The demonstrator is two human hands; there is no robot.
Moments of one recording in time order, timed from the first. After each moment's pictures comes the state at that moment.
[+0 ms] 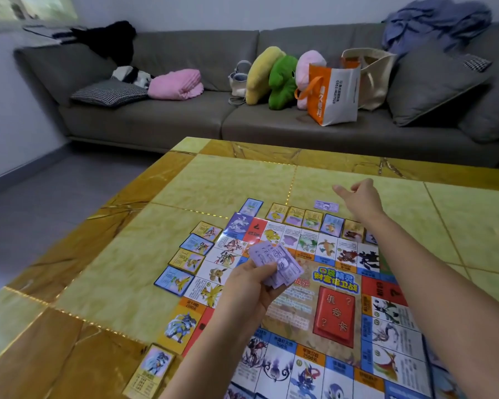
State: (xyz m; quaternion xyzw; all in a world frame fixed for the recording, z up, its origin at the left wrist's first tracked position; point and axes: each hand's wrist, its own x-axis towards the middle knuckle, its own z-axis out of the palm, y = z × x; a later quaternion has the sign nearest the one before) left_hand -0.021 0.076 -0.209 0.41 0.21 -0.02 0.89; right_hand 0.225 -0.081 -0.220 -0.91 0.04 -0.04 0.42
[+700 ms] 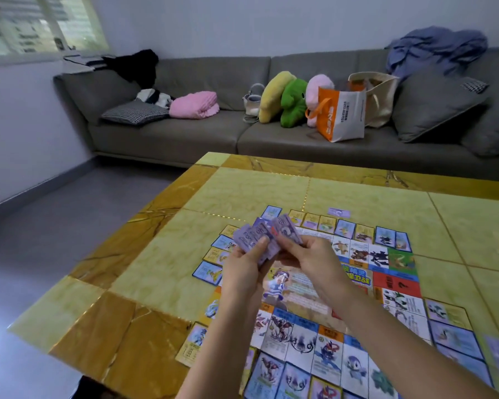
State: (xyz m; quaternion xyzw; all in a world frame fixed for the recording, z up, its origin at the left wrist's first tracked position) left_hand -0.055 0.103 -0.171 0.39 0.23 0.15 0.88; right_hand 0.005 0.000 -0.184 -0.69 -0.09 0.16 0.70
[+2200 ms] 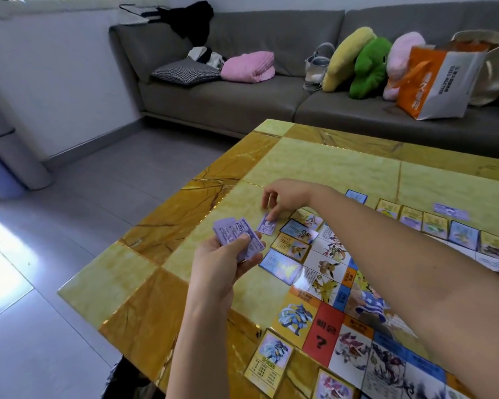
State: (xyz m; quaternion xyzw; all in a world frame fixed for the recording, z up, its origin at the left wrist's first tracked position) left_hand -0.093 0.260 -0.202 0.45 0.34 0.20 0.80; right_hand 0.141 0.231 -0.214 -0.83 -0.47 0.25 0.15
